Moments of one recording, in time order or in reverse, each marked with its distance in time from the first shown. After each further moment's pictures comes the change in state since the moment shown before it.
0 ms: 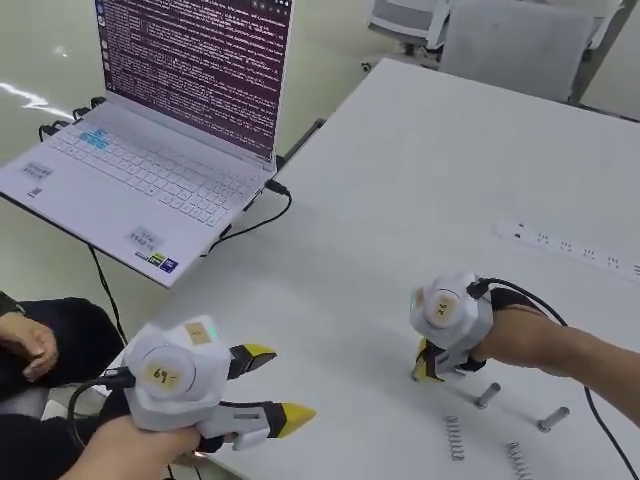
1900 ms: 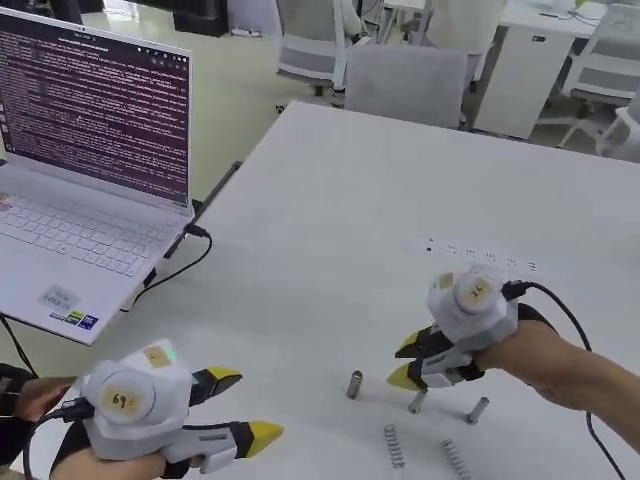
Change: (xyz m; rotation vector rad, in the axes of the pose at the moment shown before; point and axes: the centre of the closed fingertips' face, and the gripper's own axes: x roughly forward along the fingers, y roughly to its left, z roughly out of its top) left arm 0.020 -0.020 0.029 0.064 -0.022 -0.076; right arm -0.100 0.021 -0.016 0.434 -0.386 -0.145
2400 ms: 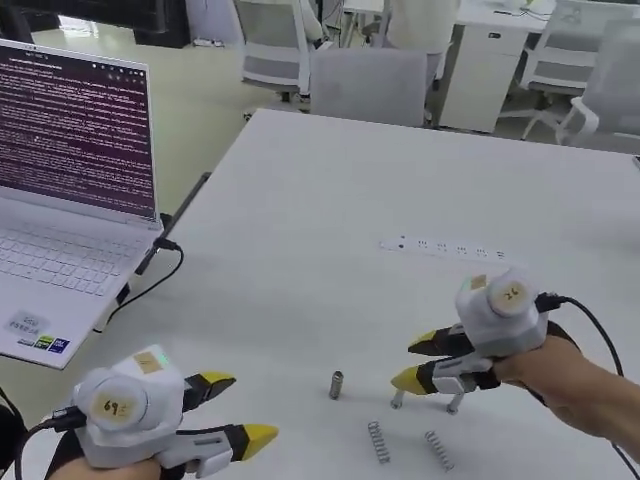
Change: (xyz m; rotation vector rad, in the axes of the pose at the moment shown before) left arm 0.012 -0.007 0.009 0.026 0.009 -0.031; right arm -0.038 -0.007 -0.021 0.195 -0.143 -0.099
